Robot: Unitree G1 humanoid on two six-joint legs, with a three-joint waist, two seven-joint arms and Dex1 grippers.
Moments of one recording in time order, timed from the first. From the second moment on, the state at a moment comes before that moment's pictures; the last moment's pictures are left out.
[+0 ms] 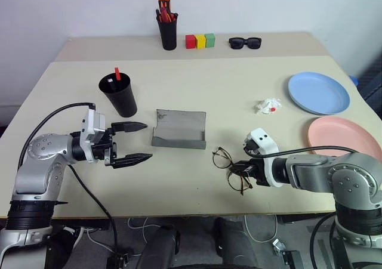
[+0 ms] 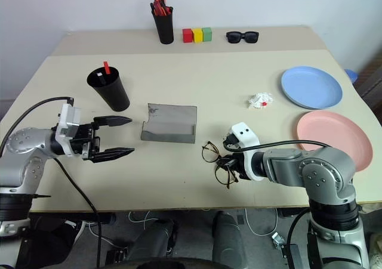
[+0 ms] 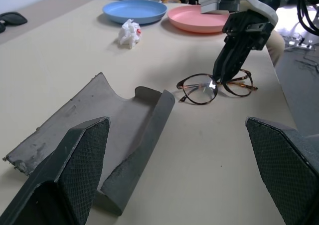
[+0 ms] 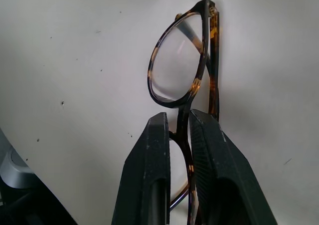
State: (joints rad) left arm -0.28 0.73 0.16 -0.02 -0.54 0.21 -1.36; right arm -0.38 -0.61 -0.12 -0.51 1.05 1.61 0.13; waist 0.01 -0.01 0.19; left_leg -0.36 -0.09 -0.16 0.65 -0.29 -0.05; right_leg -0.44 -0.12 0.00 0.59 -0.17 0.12
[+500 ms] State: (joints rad) left arm -0.26 0.73 0.16 -0.04 -0.56 0.25 -1.32; right arm -0.59 -0.84 0.03 -0.38 0.84 1.44 0.32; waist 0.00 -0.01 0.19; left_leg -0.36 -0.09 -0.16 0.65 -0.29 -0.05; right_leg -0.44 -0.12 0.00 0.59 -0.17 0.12
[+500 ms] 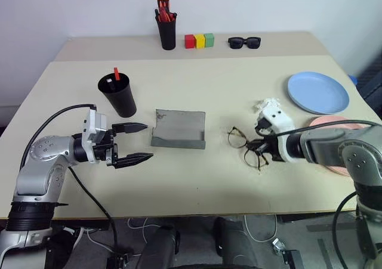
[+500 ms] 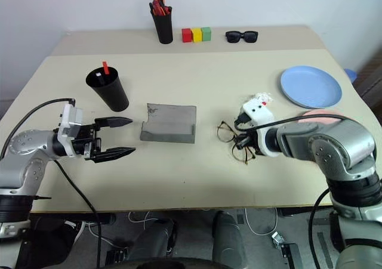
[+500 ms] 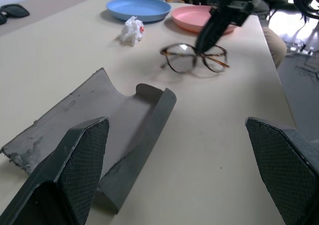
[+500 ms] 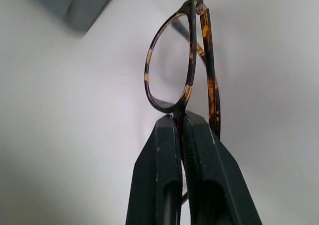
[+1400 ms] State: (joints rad) left arm -0.11 0.80 0.30 -0.13 -0.67 0.35 -1.26; right arm -0.81 -0.28 0.36 0.02 0.35 0.77 0.49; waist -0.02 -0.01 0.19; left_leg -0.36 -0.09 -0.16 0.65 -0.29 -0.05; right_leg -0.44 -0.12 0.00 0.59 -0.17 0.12
